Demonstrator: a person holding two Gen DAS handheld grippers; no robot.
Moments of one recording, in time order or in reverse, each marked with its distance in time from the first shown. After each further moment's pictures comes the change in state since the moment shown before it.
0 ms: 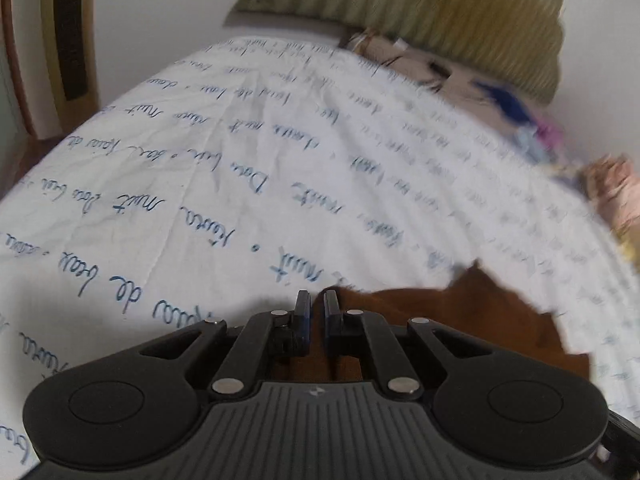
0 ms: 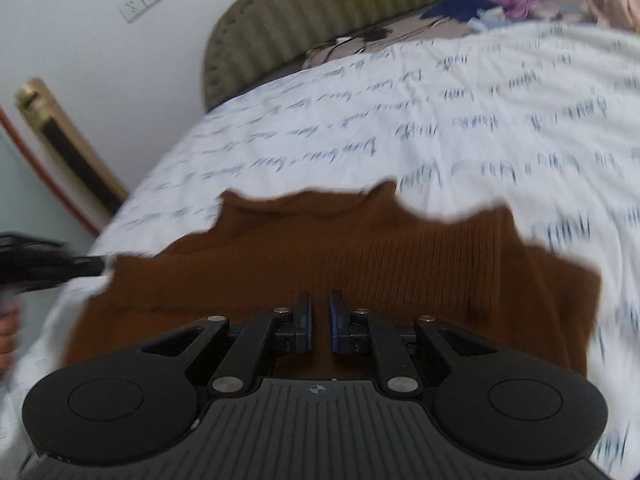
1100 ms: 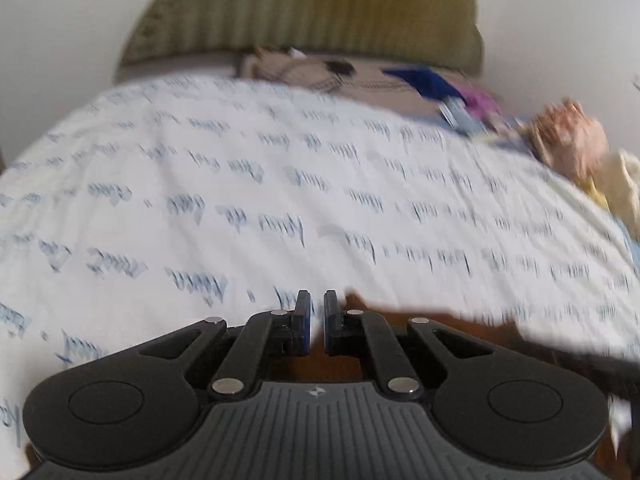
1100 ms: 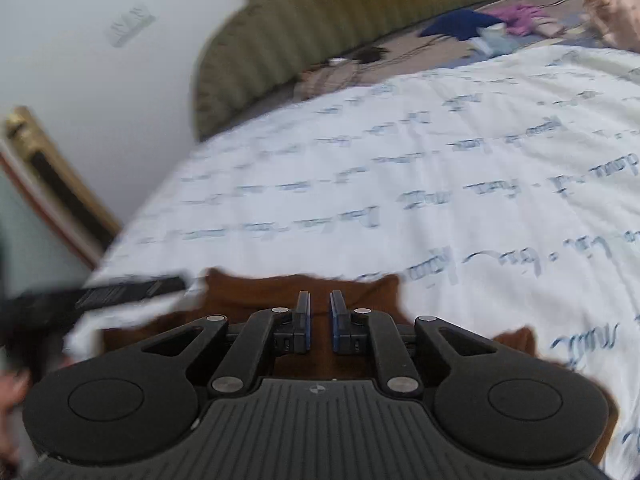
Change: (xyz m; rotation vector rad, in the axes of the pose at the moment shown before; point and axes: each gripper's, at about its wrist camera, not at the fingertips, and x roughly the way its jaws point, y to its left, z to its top) left arm 0.073 -0.124 0.004 0.240 -0.081 -0.072; right arm 0.017 -0.008 0.045 0.019 -0.032 0.058
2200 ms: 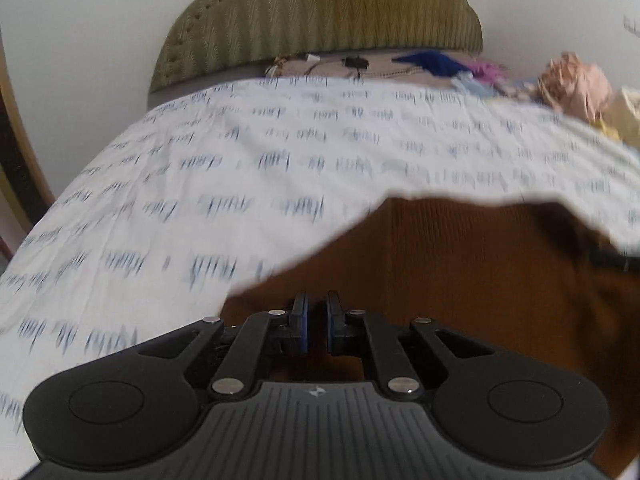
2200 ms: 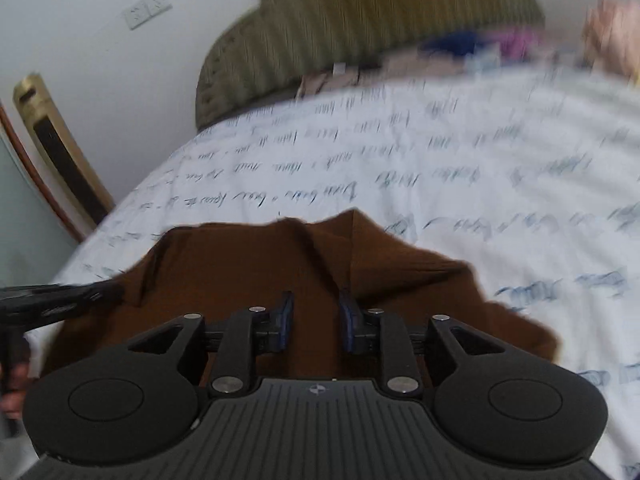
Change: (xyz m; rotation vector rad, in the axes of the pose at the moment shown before) left arm -0.052 0.045 -0.081 0.191 -0.014 0.125; right arm -0.042 0.009 -0.042 -0.138 -0.066 -0.127
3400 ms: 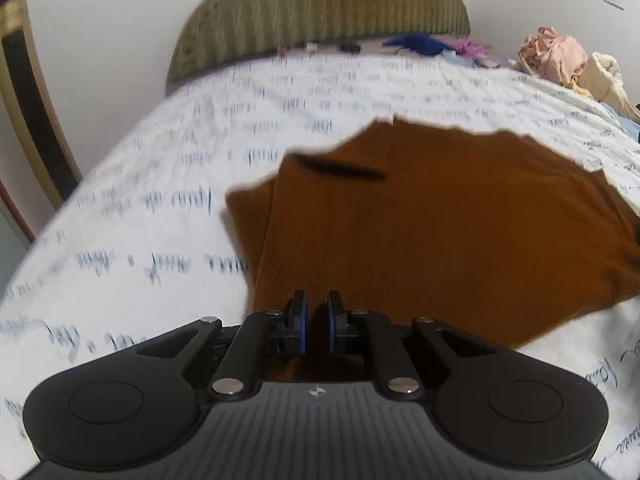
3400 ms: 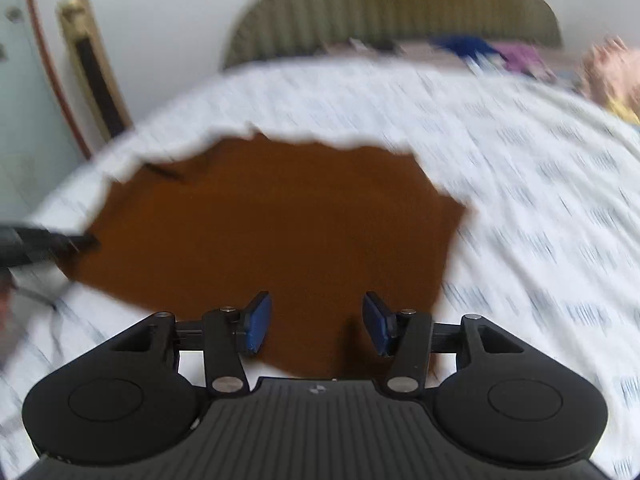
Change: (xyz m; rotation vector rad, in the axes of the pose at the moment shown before) left arm -0.101 0.013 -0.084 0.039 -0.014 0.020; right arm -0.110 0.036 -0.055 -0.148 0.119 0.010
